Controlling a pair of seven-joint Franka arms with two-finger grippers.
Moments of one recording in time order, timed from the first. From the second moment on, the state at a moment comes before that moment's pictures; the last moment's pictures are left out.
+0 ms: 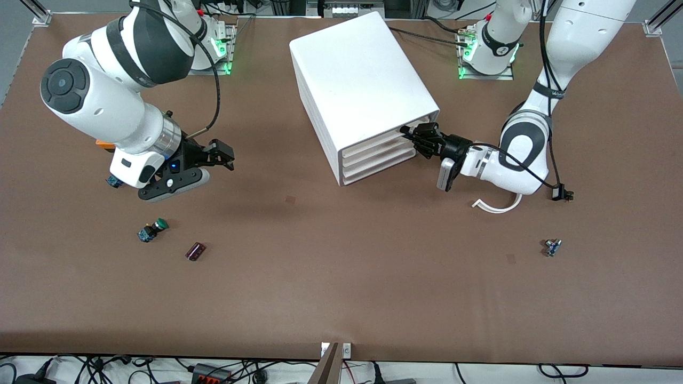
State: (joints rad) left arm -0.01 0.45 -0.19 -2.03 -1.17 1.61 1.02; right arm 0.33 0.25 0.00 -1.59 0.17 1.87 -0.02
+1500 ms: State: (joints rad) left arm 0.03 0.58 -0.07 -1.72 -1.01 1.61 0.93; right arm 0.83 0.55 0.01 -1.30 -0.05 2.16 0.59
